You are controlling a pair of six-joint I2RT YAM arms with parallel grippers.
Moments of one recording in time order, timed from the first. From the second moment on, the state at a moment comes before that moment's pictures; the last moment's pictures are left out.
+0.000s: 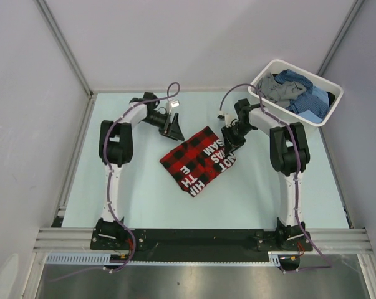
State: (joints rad) left arm -0.17 2.45 2.01 -0.94 1.01 0.33; right arm 0.27 2.20 1.68 -0.89 -0.51 -0.23
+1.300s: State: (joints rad) left arm -0.13 2.43 2.33 -1.13 0.68 0.31; right arm 0.21 2.07 1.55 -0.87 -0.57 -0.20
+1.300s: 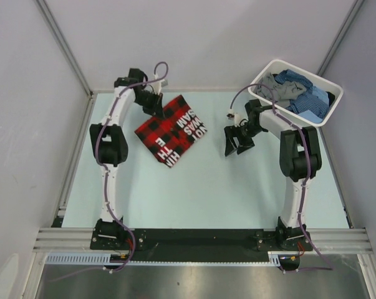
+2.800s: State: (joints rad) left arm -0.82 1.68 1.49 -0.69 0.20 0.00; right arm 0.02 1.69 0.78 -0.12 -0.89 0.77
